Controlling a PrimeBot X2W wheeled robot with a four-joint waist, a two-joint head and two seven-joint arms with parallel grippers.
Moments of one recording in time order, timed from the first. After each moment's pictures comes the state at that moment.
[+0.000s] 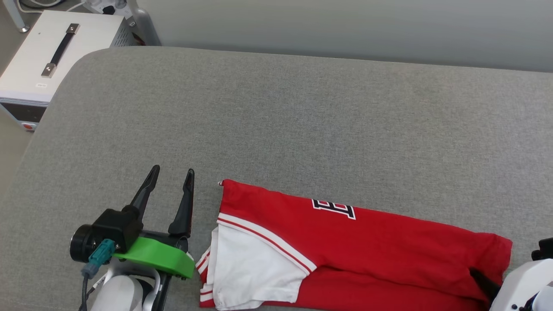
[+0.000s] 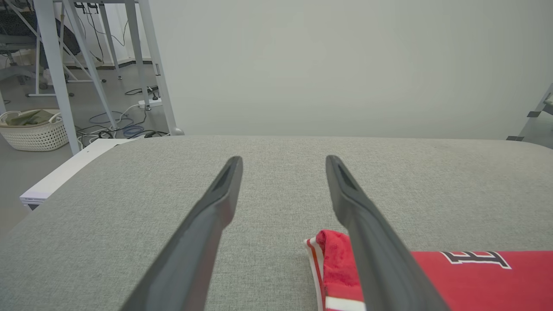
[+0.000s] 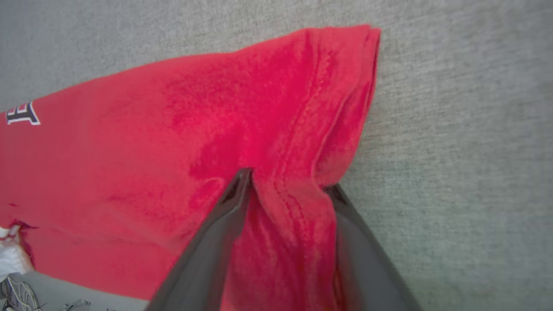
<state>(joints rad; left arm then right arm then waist) -0.11 0.24 -0.17 0.09 -0.30 -0.09 -0.26 0.04 -0.19 -0.18 0.18 0.58 0.13 0.67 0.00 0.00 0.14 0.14</state>
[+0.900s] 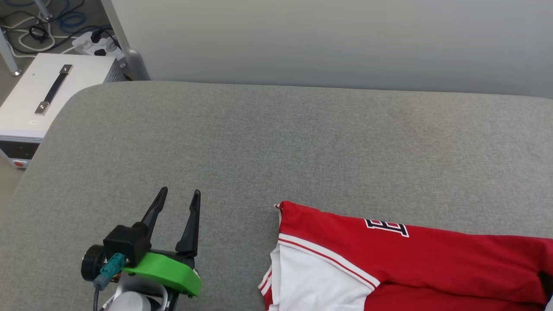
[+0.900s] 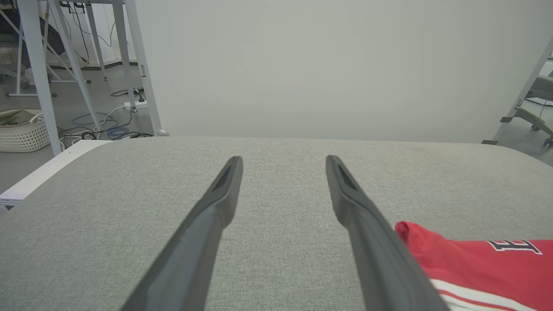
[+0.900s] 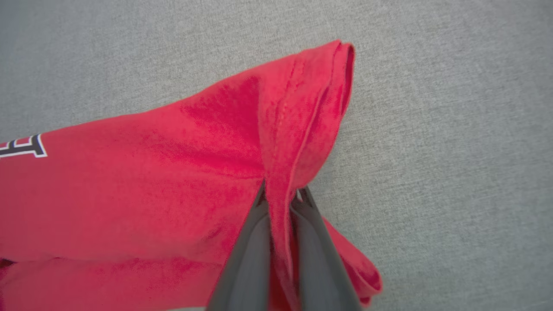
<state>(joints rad) -0.06 0.18 -0.13 0.15 -0.27 -0.12 -0.26 0.04 -0.40 -0.26 0.28 0.55 0.13 0.48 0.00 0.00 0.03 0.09</state>
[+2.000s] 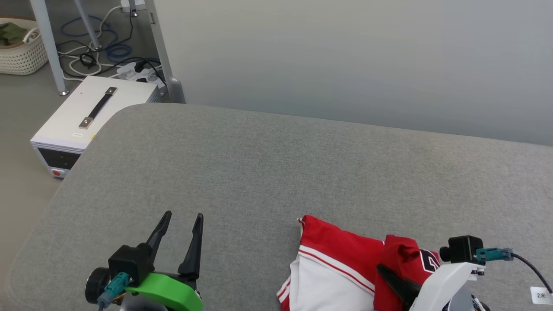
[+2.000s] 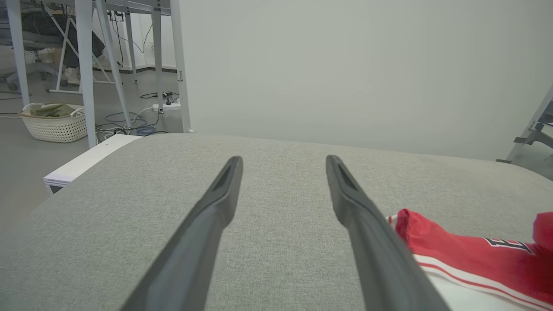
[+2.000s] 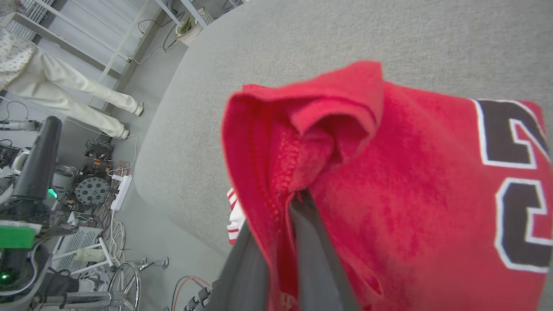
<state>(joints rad) 0.01 0.18 -0.15 0.17 -0.29 -0.12 -0.26 0.11 -0.05 0.06 -0.06 0.68 0.13 0.61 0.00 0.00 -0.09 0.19</state>
